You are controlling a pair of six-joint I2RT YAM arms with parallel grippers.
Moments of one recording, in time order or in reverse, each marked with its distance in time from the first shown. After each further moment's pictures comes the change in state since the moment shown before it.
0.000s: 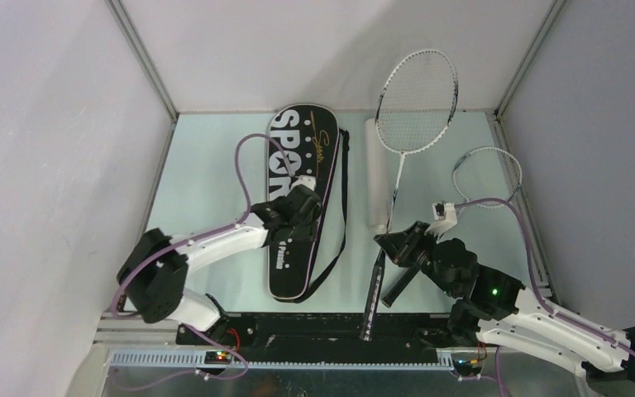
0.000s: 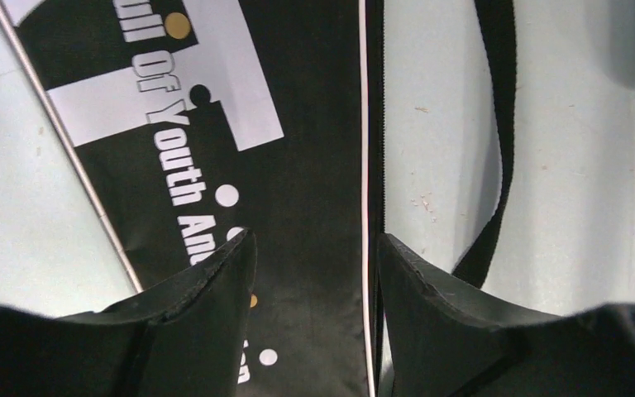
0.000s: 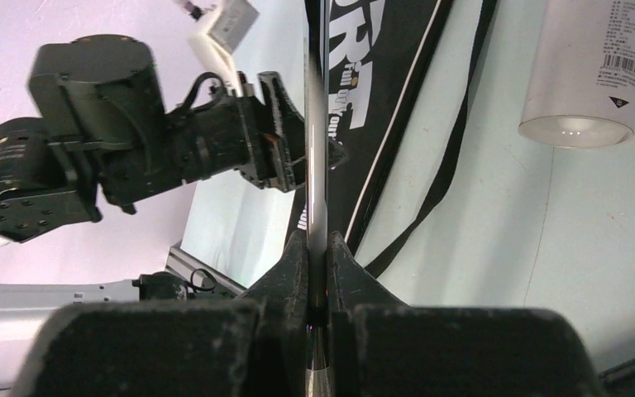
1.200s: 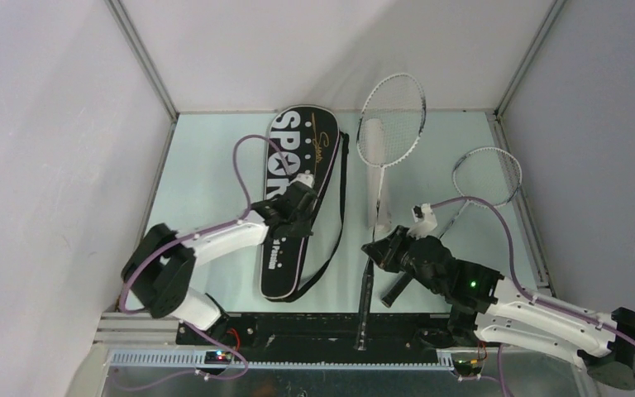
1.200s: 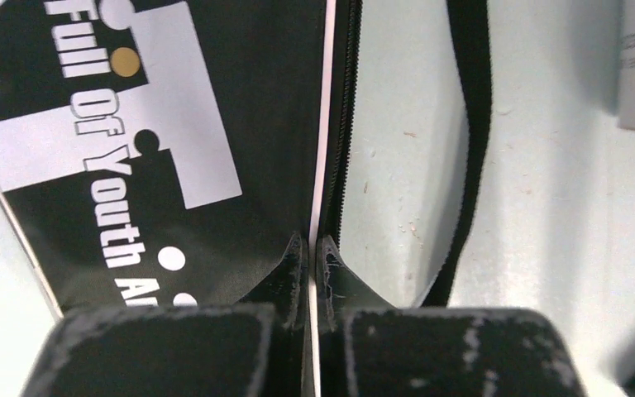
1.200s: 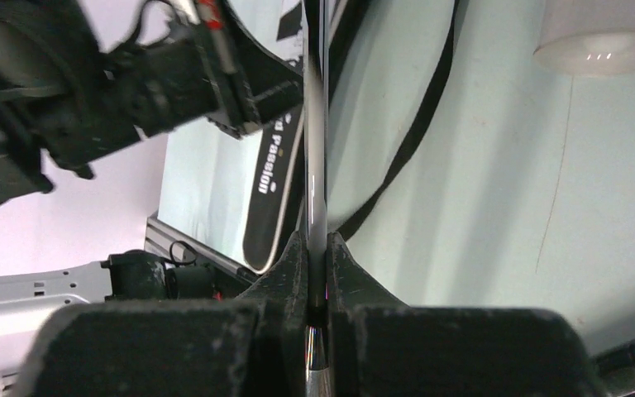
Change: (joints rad) left arm 0.035 0.119 0.006 0.094 0.069 -0.003; right arm 0.033 0.132 0.000 0.003 -0.028 0.085
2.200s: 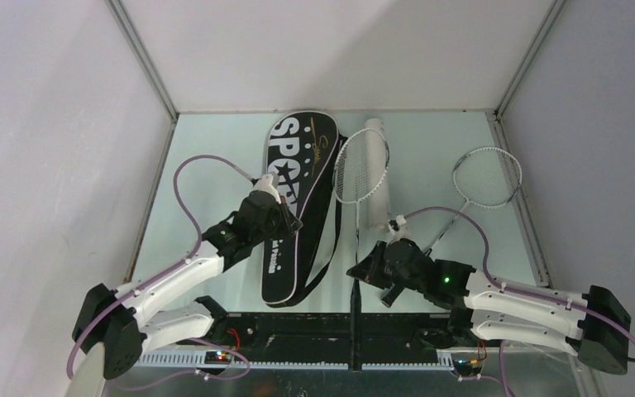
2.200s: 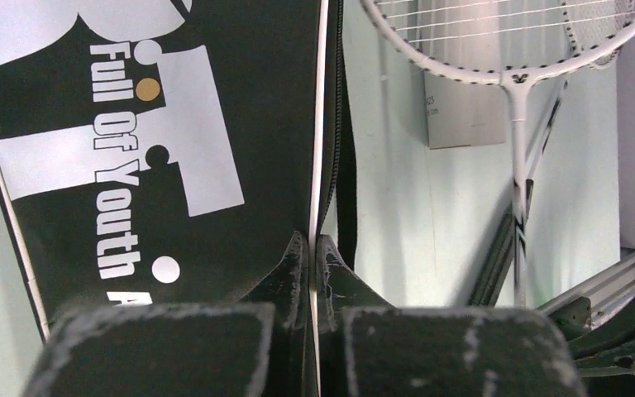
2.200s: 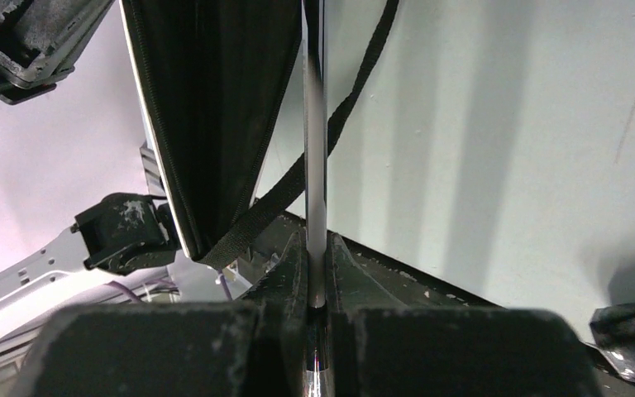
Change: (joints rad) left arm 0.089 -0.473 -0.239 0.119 0.138 -0.209; right arm 0.017 0.215 -0.050 0.039 -0.236 0.246
